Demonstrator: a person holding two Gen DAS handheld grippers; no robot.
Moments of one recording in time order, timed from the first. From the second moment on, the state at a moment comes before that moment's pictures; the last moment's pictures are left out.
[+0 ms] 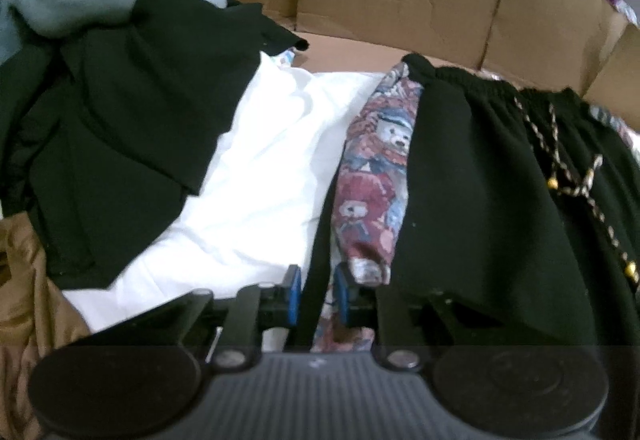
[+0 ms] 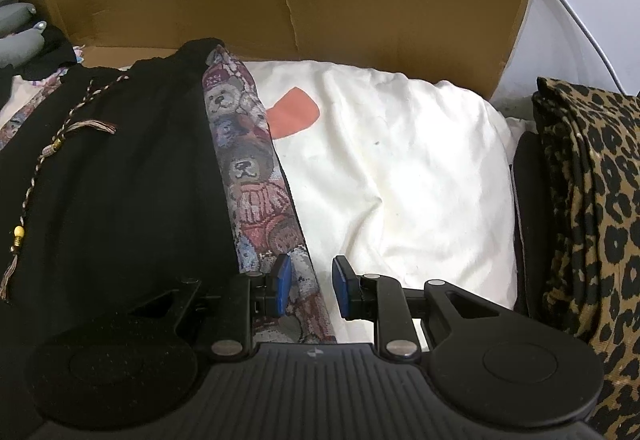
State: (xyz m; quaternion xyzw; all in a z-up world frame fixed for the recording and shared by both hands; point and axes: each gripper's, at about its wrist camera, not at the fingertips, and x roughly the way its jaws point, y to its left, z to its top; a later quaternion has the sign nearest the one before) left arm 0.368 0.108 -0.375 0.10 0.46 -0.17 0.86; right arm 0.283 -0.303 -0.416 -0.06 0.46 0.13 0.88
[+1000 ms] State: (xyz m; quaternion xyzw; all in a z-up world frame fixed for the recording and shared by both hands) left arm 0.367 0.114 -0.372 0.17 0.45 -0.18 0.86; right arm 0.285 -0.307 -0.414 -0.06 0.46 0.13 0.88
